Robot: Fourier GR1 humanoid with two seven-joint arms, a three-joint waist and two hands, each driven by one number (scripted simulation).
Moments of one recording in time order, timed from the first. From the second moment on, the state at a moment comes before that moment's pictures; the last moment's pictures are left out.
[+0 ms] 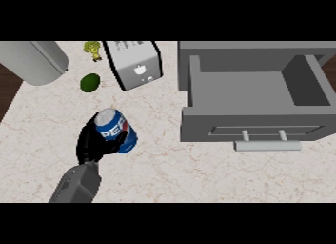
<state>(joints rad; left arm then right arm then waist) -0.30 0.01 0.12 -0.85 0.38 -0.03 -0.40 0.45 -0.01 -0.75 -2.23 -0.56 0.56 0.22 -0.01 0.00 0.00</state>
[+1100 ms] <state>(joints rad) -0.35 0.03 -0.01 -1.33 0.34 0.13 -0.07 0.50 -0.02 -0.71 -2.29 -0.57 0.50 0.22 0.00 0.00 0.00</state>
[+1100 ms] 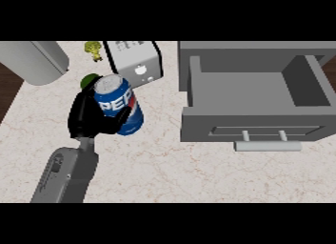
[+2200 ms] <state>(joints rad) -0.82 0.01 -0.09 -1.29 0.24 0.44 0.20 0.45 -0.03 -0.70 -2.29 -0.57 0.46 0.26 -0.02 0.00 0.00</state>
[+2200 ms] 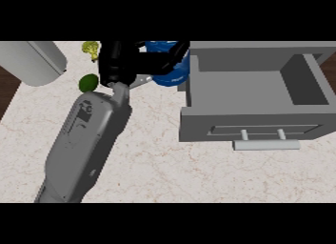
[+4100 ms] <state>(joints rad) -1.38 0.00 -0.42 -0.56 0.75 0.68 -0.05 0.36 -0.02 -0.67 -2.28 -0.54 0.47 0.30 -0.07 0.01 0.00</state>
